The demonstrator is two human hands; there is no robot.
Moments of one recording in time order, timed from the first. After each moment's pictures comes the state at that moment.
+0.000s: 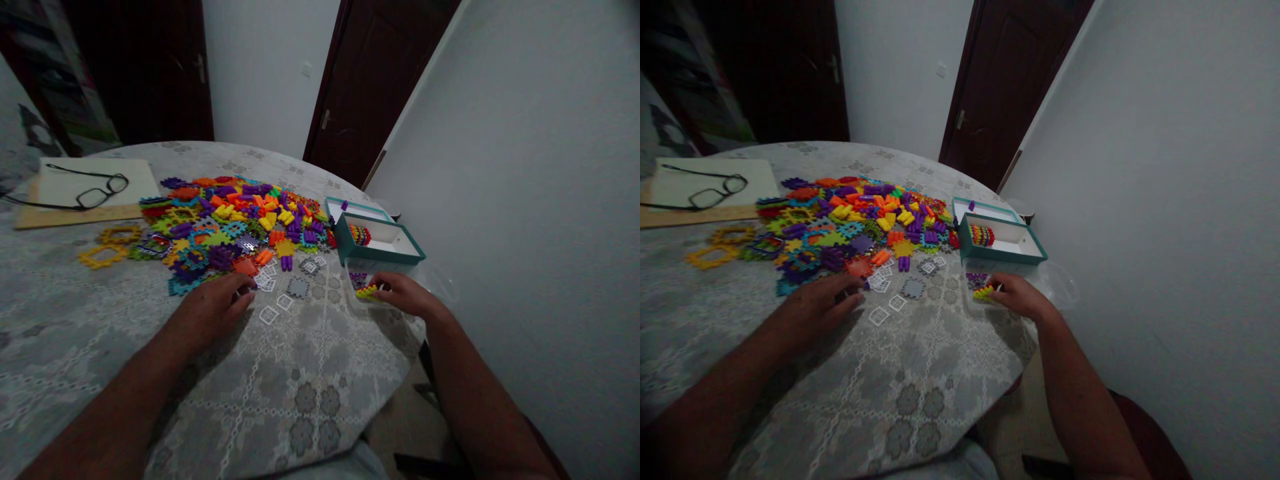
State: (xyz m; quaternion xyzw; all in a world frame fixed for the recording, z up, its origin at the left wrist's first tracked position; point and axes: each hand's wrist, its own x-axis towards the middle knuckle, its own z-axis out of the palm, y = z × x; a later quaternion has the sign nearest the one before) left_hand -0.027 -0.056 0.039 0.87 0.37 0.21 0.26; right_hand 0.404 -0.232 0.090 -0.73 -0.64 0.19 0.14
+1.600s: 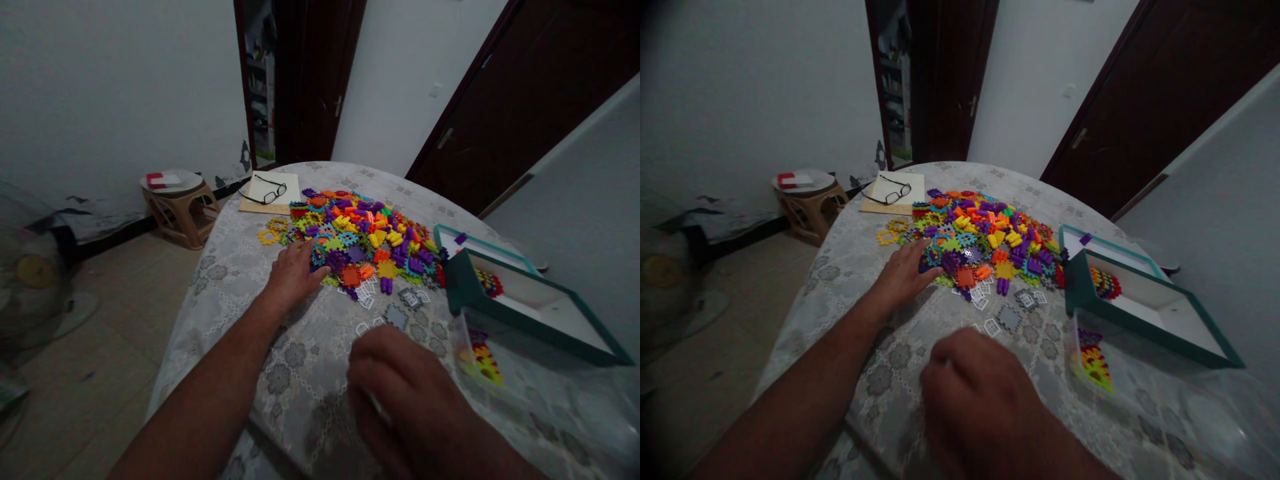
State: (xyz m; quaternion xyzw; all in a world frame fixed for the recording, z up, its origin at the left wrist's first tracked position) left_hand -0.070 -0.034 0.036 0.75 0.58 0.30 0.11; right_hand 0.136 -0.215 0.136 -0.36 -0.89 0.07 0.28
